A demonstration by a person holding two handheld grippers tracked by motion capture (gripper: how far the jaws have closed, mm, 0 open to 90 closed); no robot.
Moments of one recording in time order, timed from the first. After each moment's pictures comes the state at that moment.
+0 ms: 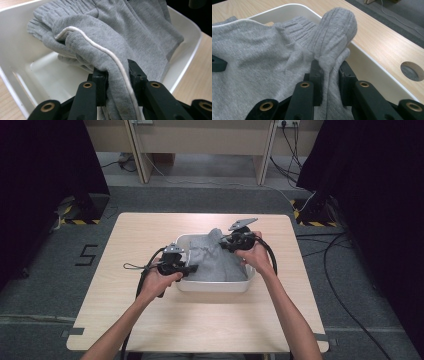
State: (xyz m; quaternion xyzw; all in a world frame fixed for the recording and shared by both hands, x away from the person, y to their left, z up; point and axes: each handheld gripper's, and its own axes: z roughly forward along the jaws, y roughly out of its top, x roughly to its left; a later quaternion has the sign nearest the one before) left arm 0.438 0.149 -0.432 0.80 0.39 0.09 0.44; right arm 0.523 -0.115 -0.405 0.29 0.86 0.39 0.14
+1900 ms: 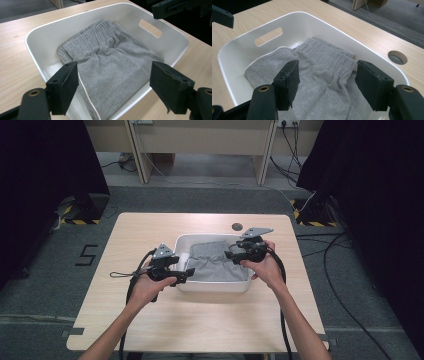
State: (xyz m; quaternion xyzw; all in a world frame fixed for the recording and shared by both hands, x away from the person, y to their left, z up) left arm 0.401 0.165 -0.405 0.78 0.40 0.14 0.46; right arm 0.469 -0.139 -0.388 0.33 0.83 0.42 0.16
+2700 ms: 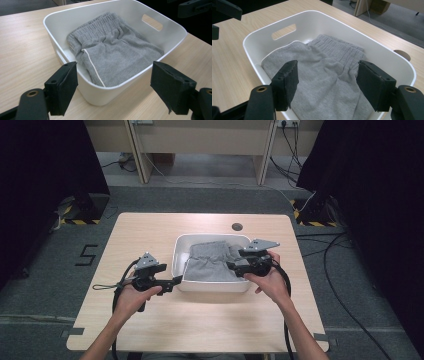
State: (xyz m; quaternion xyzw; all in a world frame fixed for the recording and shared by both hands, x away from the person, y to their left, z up) left arm 0.377 0.201 -0.416 0.77 0.41 0.15 0.47; right arm 0.428 -0.147 -0.392 0.31 0.83 0.44 0.17
